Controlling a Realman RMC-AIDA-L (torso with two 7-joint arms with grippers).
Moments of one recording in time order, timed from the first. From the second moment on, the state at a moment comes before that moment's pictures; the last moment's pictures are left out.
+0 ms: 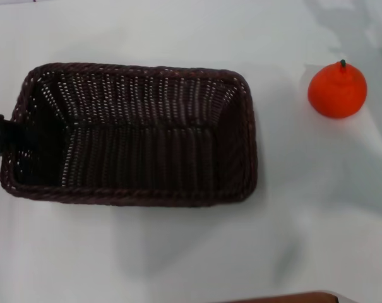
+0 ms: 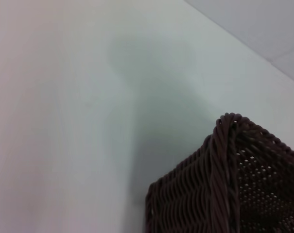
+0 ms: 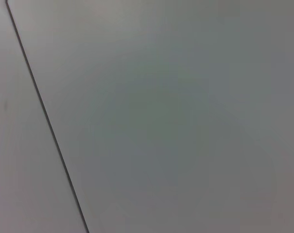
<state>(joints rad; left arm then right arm) -0.23 -2.18 -2.27 -1.50 2.32 -1.63 0.27 0.44 2.09 2.32 0.16 -0.58 1.28 0.73</state>
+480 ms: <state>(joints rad) -0.16 -2.17 -2.23 -1.49 2.24 -1.55 0.28 0.44 2.09 2.32 0.18 -0.58 1.28 0.75</state>
